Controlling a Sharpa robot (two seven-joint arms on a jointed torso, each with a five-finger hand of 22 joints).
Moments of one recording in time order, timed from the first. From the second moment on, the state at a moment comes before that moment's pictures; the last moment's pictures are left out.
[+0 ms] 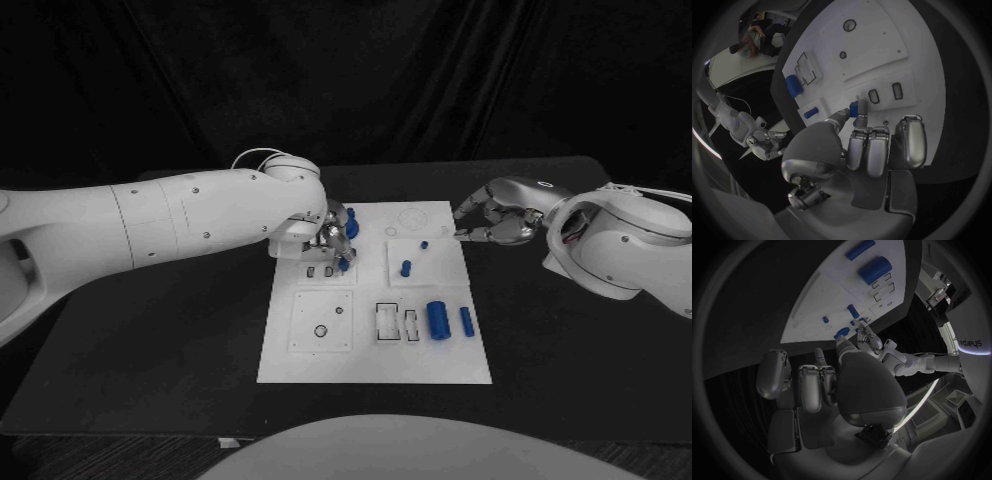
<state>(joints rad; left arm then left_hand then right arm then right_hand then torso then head) 1.37 -0.56 -0.21 1.34 -1.00 0.32 -0.63 1.06 0.09 0.25 -0.04 0.35 1.00 0.05 0.28 0.73 1.47 0.00 1.57 1.31 1.46 -0.05 1.57 1.31 0.06 1.35 0.06 1.42 1.31 1.38 -0.94 -0.25 1.63 -1.39 -0.24 -0.18 1.34 -0.03 0.08 0.27 0.14 0.81 0.09 0.12 0.12 1.46 -0.02 1.49 1.31 1.47 -0.08 1.52 1.31 0.05 1.43 0.04 1.21 1.31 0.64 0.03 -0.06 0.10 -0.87</state>
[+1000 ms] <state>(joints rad) 1.37 -0.64 -0.22 1.39 -1.00 0.26 -0.64 0.97 0.06 0.42 -0.08 0.37 1.01 0.06 0.26 0.78 1.47 0.00 1.57 1.31 1.46 -0.05 1.57 1.31 0.06 1.35 0.06 1.41 1.31 1.38 -0.95 -0.25 1.64 -1.39 -0.23 -0.19 1.34 -0.02 0.08 0.27 0.14 0.81 0.09 0.12 0.12 1.46 -0.02 1.48 1.31 1.47 -0.08 1.51 1.31 0.06 1.43 0.04 1.20 1.31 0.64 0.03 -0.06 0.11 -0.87</state>
